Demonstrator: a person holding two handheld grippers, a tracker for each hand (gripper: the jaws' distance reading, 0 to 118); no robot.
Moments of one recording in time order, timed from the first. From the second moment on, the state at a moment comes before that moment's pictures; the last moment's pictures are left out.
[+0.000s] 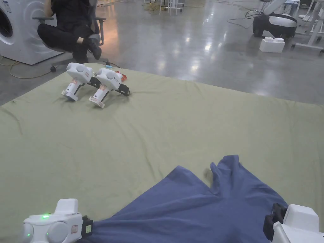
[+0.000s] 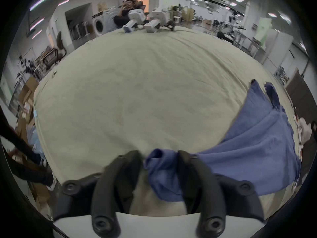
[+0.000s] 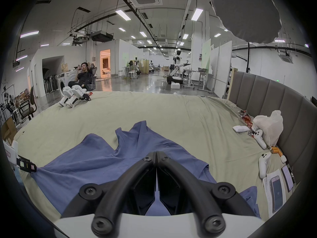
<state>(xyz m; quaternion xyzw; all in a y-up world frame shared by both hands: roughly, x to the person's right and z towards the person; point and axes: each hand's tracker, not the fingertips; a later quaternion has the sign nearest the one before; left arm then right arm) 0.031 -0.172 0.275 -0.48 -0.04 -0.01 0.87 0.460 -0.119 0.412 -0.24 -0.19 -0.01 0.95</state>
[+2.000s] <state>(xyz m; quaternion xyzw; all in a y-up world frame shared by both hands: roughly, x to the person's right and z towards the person) 0.091 0.045 0.218 -0.20 -0.18 -0.02 0.96 0.618 0.122 0.395 -0.14 -0.22 0.03 0.97</state>
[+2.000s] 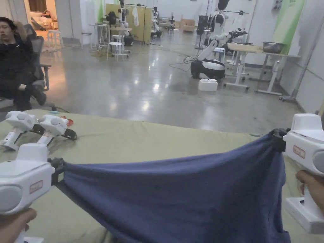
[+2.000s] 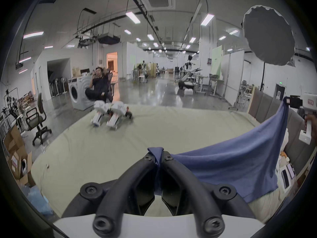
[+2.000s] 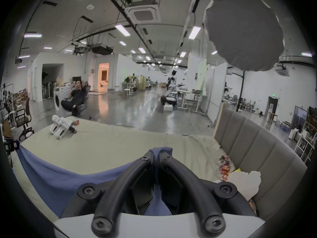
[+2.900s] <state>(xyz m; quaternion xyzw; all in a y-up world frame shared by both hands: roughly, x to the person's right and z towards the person) 0.192 0.261 0.074 -0.09 -0.17 -0.03 0.98 0.670 0.281 0.310 -0.05 -0.27 0.06 0.96</state>
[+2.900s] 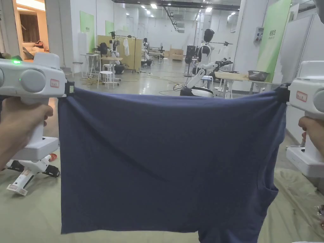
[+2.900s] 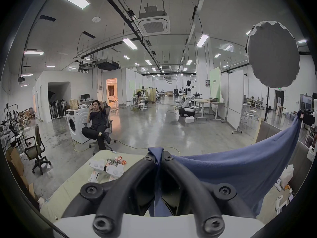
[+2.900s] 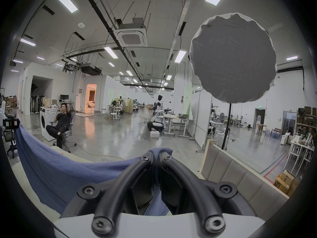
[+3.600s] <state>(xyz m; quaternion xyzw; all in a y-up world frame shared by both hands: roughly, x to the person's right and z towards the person) 0.156 0.091 0.155 -0.15 -0.19 -0.02 0.97 0.638 0.138 0.396 -0.11 -0.27 0.05 0.96</state>
